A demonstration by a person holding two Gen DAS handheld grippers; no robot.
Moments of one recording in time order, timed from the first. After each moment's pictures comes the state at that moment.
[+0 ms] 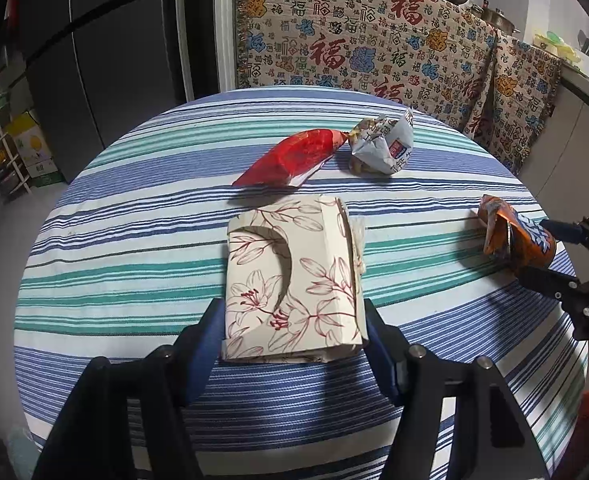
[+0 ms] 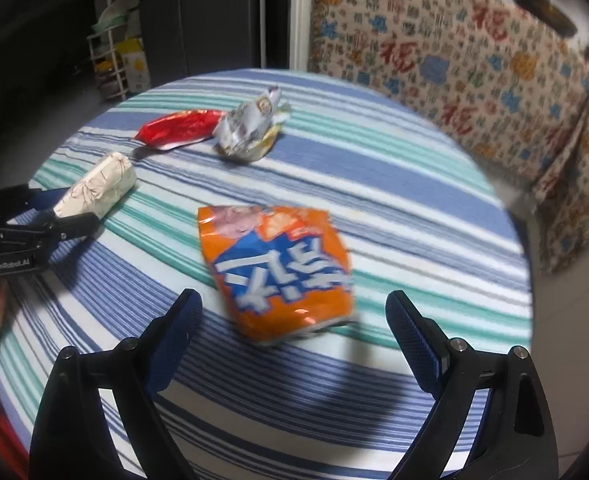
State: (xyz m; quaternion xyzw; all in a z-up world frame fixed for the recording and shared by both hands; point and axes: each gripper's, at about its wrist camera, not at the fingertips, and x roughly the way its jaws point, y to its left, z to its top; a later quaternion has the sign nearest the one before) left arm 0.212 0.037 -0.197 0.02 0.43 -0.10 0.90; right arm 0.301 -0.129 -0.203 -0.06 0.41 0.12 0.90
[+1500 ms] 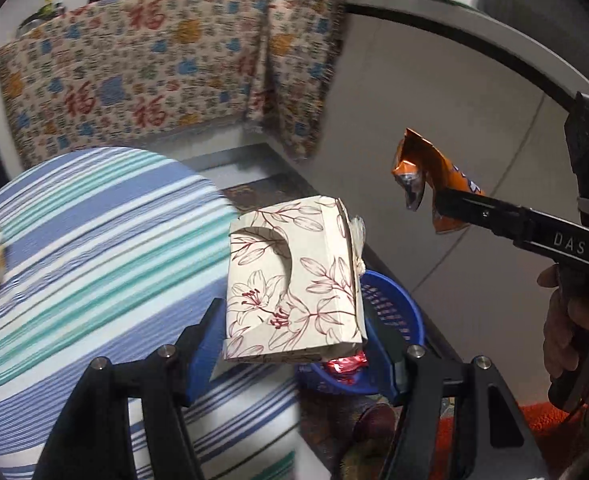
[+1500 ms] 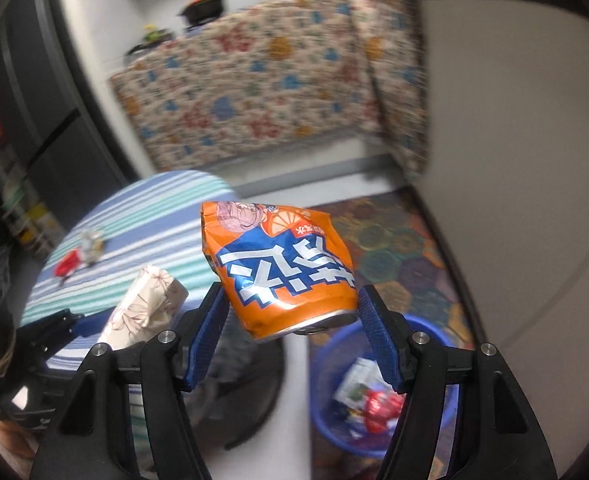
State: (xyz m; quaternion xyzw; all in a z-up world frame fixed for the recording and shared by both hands) left arm 0.136 -0.324 -0.155 0.09 0.41 -0.37 0.83; right arm 0.129 -0.428 -0.153 0.18 0.34 -0.08 0.92
